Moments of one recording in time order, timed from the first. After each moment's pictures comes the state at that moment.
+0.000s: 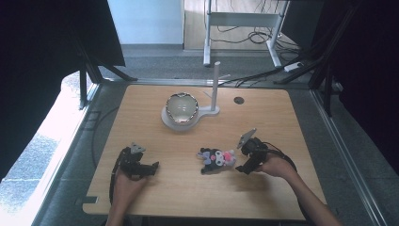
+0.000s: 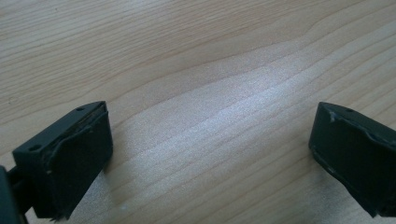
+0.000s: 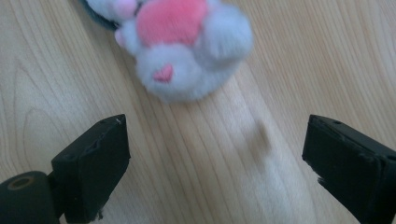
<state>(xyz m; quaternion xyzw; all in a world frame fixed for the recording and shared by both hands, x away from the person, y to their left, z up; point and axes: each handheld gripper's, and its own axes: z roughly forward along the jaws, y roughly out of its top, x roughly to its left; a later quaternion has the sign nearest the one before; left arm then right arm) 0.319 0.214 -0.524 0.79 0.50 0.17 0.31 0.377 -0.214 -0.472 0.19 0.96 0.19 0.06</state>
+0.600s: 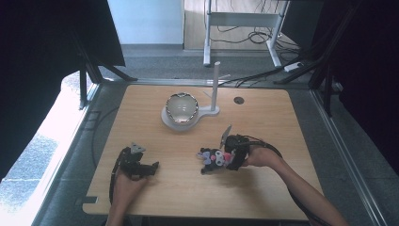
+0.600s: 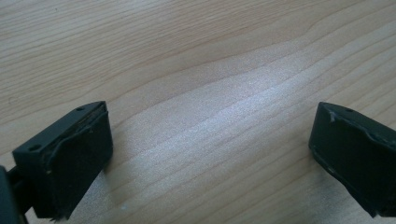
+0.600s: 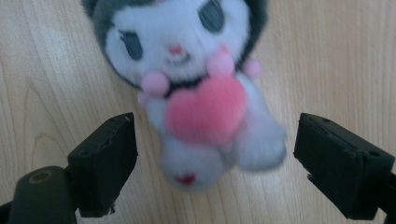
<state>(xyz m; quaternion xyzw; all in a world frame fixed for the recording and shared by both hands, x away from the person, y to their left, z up) 0.319 0.214 -0.524 0.79 0.50 0.17 0.31 0.395 -0.158 -0.468 0.10 0.99 0.11 0.04</state>
